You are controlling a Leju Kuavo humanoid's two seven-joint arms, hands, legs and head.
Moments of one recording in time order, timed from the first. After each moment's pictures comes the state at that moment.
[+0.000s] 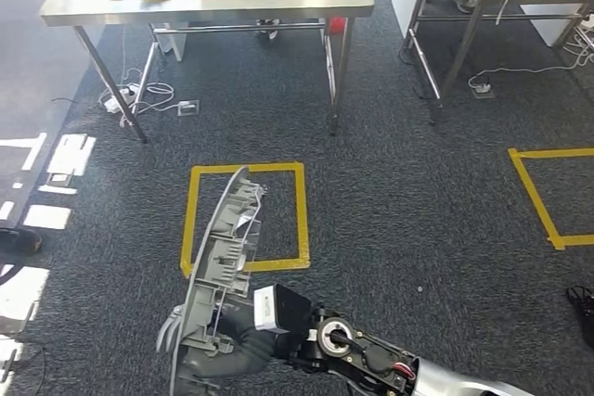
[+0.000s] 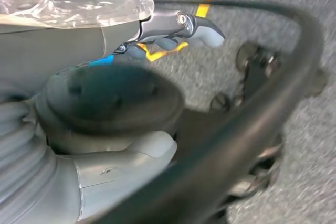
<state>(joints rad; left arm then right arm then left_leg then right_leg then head) -0.10 0.37 -0.80 -0.20 1.07 0.24 0.09 -0.27 0.06 0.88 -1.34 -0.41 0.35 -0.54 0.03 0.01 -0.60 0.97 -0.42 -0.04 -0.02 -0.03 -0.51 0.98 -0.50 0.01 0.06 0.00</state>
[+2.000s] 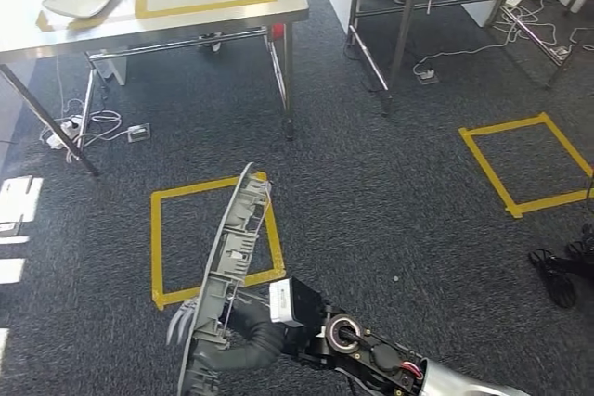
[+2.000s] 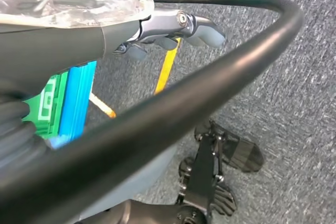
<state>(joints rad) -0.10 0.36 -0.80 -0.20 1.07 0.24 0.09 -0.27 0.06 0.86 -1.35 -0.43 0.38 -0.56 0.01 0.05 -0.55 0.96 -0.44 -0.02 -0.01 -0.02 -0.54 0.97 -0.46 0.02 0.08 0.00</state>
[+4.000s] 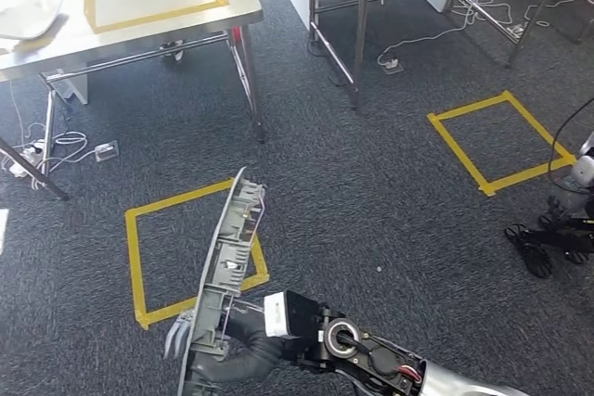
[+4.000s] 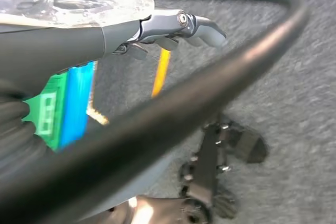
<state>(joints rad) -0.10 0.38 -0.80 -0.20 1.06 0.23 0.10 -0.27 0.05 0.87 -1.34 -0.38 0.39 -0.57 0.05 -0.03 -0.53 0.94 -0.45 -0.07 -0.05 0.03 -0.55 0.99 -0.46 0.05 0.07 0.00</state>
